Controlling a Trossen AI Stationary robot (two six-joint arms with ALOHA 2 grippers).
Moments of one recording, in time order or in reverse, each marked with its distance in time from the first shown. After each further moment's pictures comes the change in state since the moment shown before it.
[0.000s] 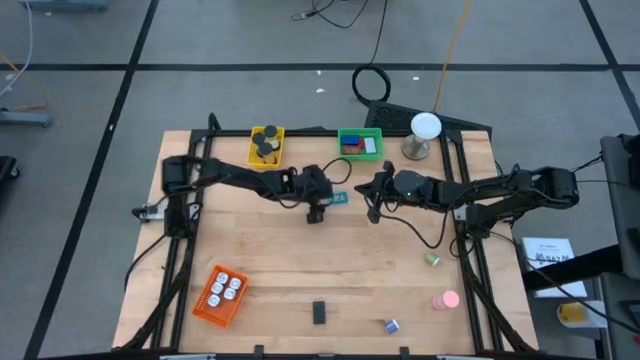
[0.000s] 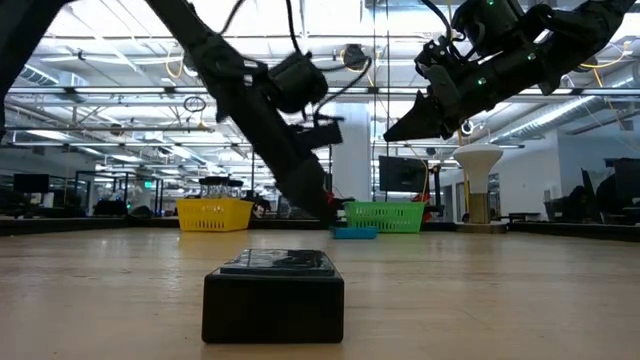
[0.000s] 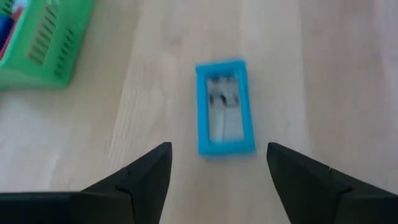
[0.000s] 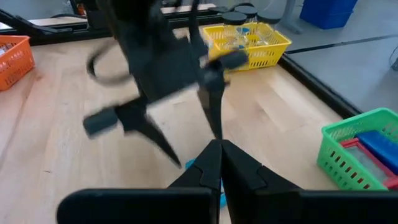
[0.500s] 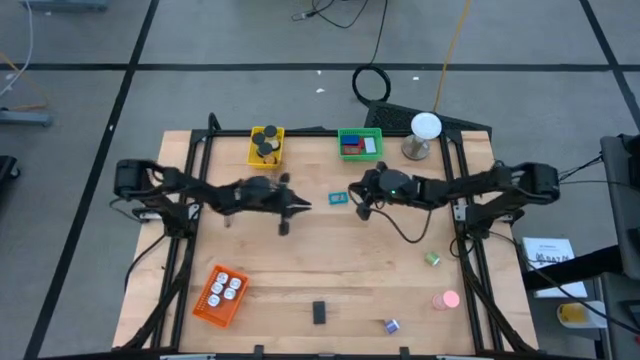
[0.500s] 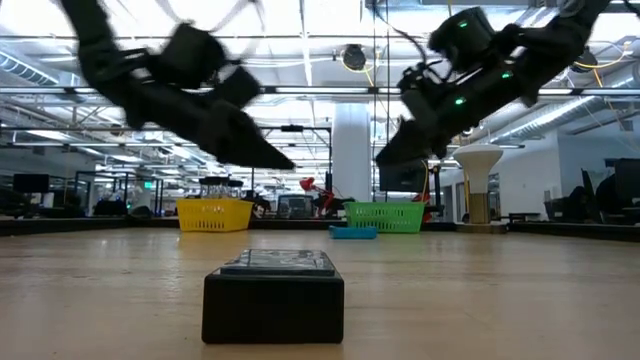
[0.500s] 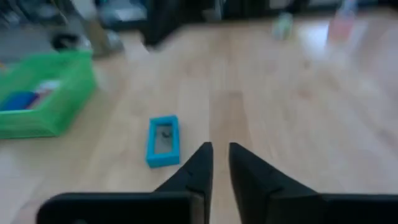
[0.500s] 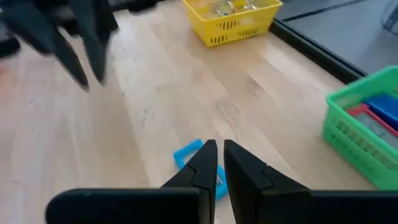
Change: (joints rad) left arm -0.028 -0.349 -0.636 0.822 0.212 -0.087; right arm -0.029 0.171 0.072 0.000 0.025 0.089
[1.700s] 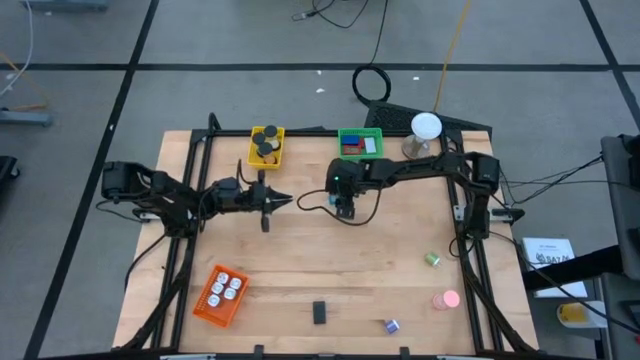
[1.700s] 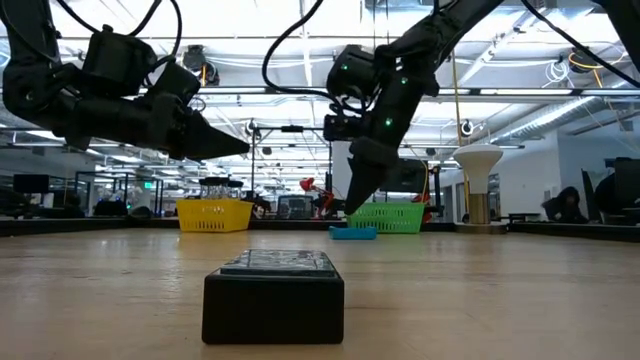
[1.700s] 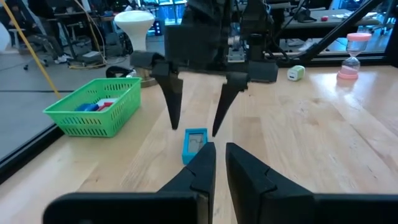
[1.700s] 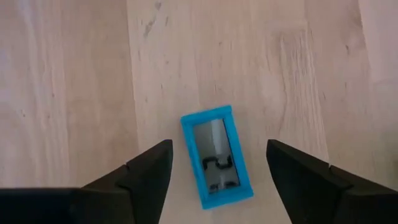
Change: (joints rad) left arm 0.052 -0.102 -0.295 0.399 -0.026 -0.052; right arm -0.057 0.456 0.646 -0.778 -0.187 -0.321
